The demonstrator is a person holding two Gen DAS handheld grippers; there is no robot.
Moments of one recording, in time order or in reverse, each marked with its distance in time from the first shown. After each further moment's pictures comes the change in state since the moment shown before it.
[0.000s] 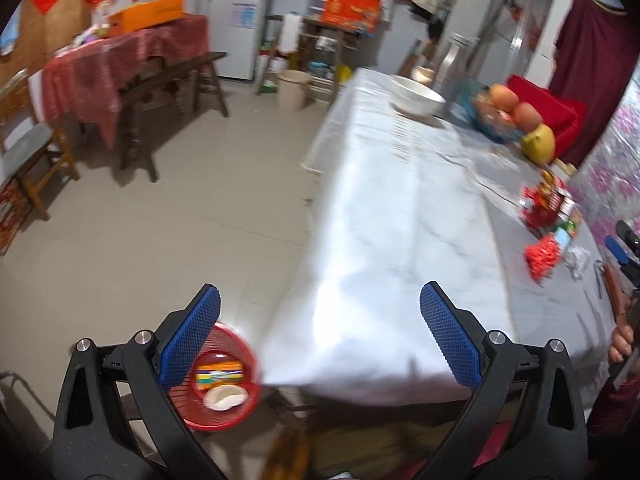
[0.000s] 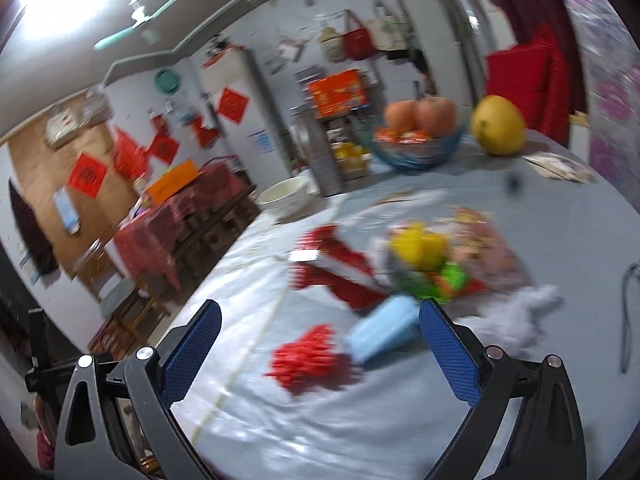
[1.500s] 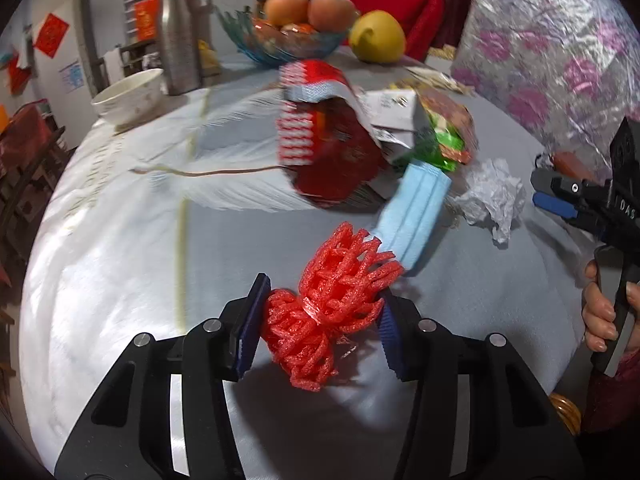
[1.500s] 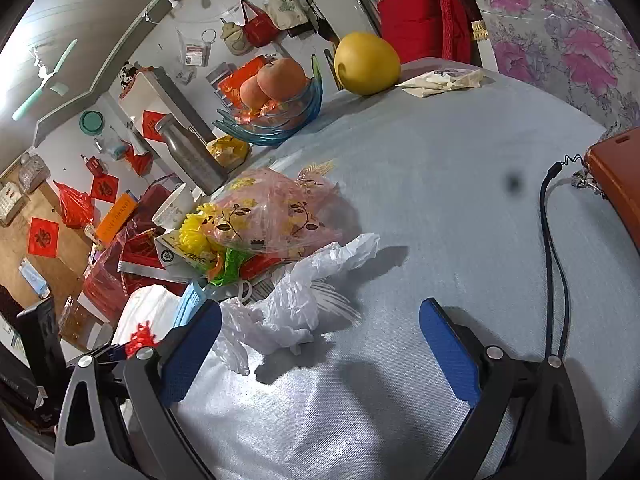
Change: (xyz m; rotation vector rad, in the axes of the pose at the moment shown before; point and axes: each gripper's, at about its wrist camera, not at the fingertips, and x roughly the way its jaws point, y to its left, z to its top) left arm 0.130 -0.274 0.001 0.474 0.072 -0.225; right arm 0.008 -0.157 -0.028 0.260 0.071 -0.120
